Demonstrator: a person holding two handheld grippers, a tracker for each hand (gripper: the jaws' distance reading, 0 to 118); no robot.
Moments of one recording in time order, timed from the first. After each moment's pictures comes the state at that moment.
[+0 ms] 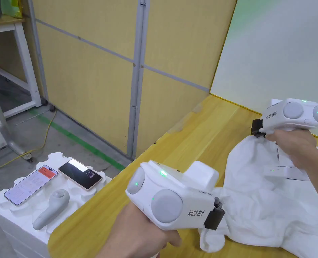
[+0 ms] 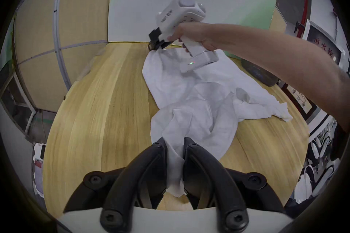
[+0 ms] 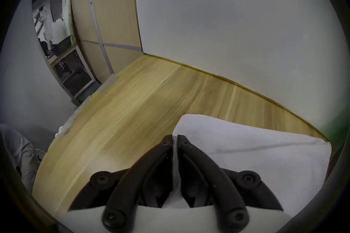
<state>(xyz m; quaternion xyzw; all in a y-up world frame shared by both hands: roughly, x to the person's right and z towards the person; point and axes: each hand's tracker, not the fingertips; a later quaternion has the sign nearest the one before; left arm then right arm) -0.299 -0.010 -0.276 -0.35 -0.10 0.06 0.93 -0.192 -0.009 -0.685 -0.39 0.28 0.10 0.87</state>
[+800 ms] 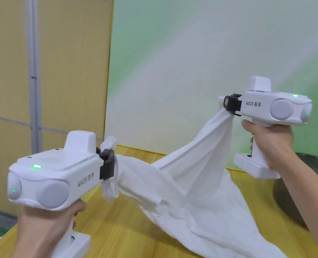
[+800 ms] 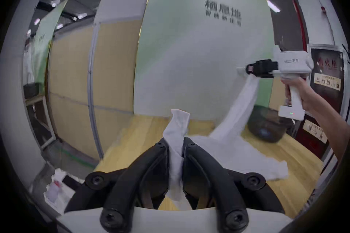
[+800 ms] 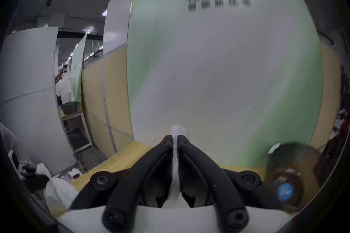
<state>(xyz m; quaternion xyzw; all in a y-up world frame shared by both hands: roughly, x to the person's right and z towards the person) -0.241 0.132 -0.215 -0.08 0.02 0.03 1.00 0.104 0.253 -0.447 -0.04 0.24 0.01 0.97</state>
